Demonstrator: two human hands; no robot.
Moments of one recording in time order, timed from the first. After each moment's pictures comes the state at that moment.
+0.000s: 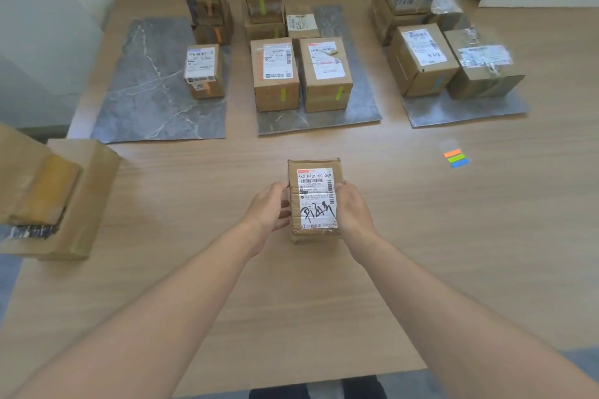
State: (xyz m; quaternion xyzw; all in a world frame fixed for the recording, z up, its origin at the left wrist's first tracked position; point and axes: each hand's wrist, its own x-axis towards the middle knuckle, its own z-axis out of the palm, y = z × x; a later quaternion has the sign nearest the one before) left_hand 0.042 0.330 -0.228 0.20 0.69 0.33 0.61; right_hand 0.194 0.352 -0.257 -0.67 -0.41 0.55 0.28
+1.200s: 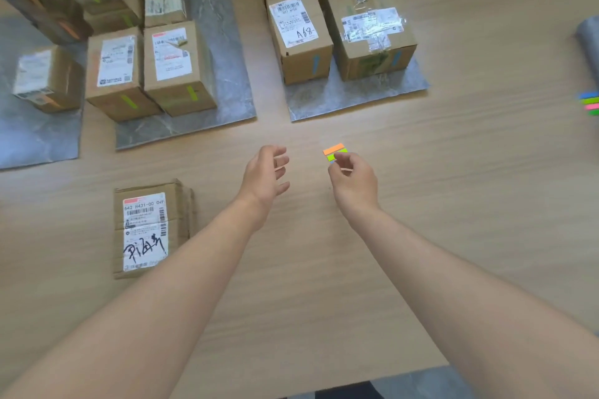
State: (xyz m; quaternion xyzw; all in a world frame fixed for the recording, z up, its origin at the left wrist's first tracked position) left_hand 0.337 0.488 -0.244 0.20 0.69 0.38 0.58; right_hand 0.488 0.500 -0.298 -0.71 -0.42 0.46 0.32
